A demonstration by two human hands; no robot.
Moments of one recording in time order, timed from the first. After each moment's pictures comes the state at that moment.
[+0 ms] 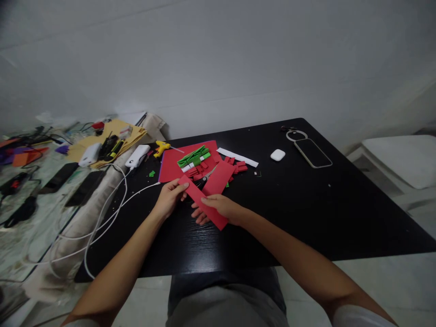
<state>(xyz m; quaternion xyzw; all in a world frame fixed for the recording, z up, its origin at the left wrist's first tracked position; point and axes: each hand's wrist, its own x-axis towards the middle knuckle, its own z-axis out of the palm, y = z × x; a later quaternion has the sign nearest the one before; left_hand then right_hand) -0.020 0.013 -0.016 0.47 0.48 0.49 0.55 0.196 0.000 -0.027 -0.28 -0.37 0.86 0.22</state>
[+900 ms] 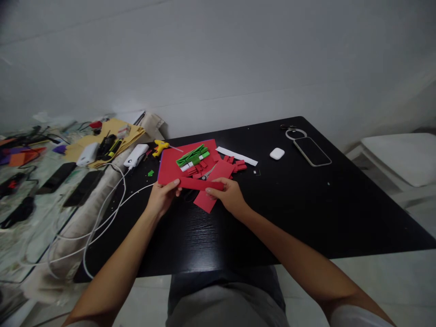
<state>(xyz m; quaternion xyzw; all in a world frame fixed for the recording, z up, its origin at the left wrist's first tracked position) -0.023 0.012 -0.001 0.39 0.48 0.58 0.53 0.205 0.008 -0.020 -0.43 -0.43 0.64 0.48</state>
